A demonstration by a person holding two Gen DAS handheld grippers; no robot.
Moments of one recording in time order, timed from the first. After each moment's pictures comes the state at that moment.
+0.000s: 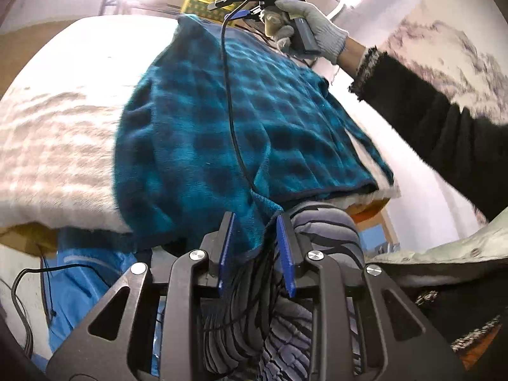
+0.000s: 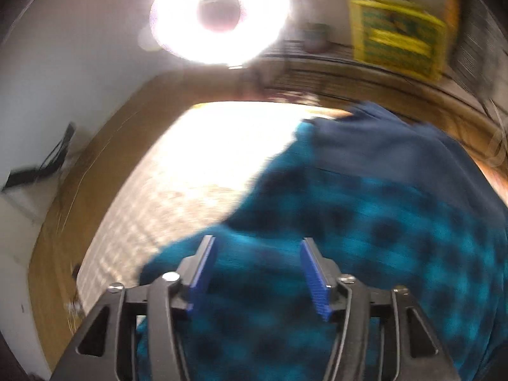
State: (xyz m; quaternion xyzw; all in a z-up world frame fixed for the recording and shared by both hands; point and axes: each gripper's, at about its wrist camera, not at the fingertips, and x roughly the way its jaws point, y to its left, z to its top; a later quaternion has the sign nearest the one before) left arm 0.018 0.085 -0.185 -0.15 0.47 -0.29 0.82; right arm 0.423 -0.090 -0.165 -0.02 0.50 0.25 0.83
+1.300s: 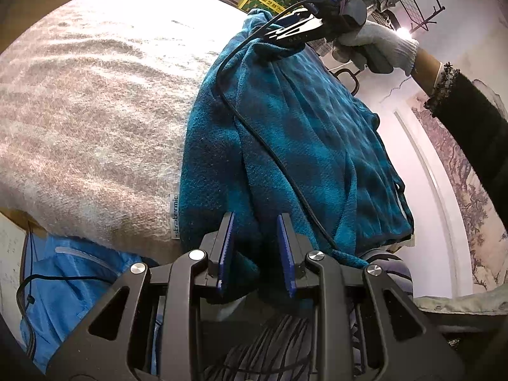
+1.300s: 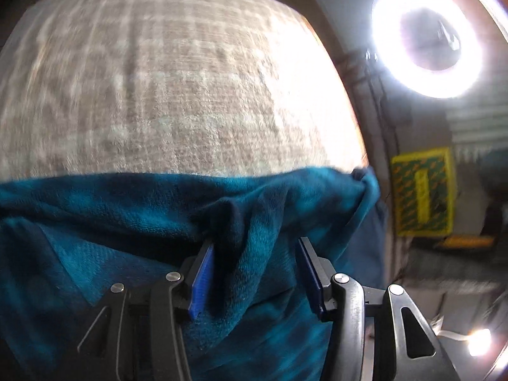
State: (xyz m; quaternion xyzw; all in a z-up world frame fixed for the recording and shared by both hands) left arm 0.081 0.129 -0.263 -0.24 0.48 -0.22 0.81; right arm 0.363 0.023 -0.260 -0.58 0.41 0.21 0.67
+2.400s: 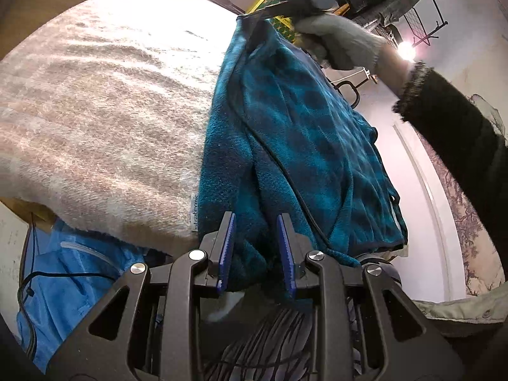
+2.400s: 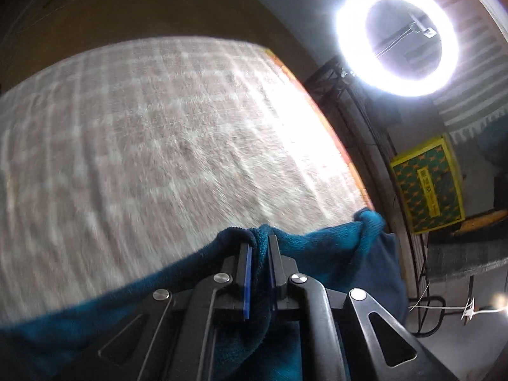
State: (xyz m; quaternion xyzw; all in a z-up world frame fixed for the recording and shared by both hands) left arm 0.071 0.153 -0.256 -0.27 0.46 -0.21 0.82; right arm 0.412 0.089 -0.266 -0.45 0.42 0.21 0.76
